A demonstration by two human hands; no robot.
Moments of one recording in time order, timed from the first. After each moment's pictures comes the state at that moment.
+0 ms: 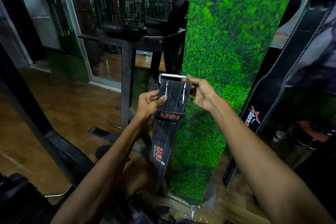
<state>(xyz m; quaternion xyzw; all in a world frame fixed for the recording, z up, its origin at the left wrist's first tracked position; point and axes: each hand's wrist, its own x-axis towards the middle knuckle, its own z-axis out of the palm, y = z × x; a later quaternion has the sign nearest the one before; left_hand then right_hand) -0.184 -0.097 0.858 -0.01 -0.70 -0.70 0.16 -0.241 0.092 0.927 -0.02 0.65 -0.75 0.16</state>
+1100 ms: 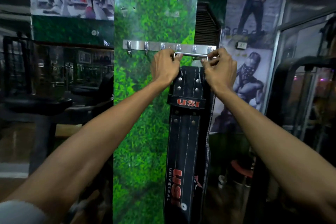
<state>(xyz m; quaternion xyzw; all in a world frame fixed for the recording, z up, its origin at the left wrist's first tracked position) -0.313 0.134 1.198 -0.21 -0.74 -0.44 0.46 -0.253 0.295 1.187 0.01 0.73 -0.27 -0.63</state>
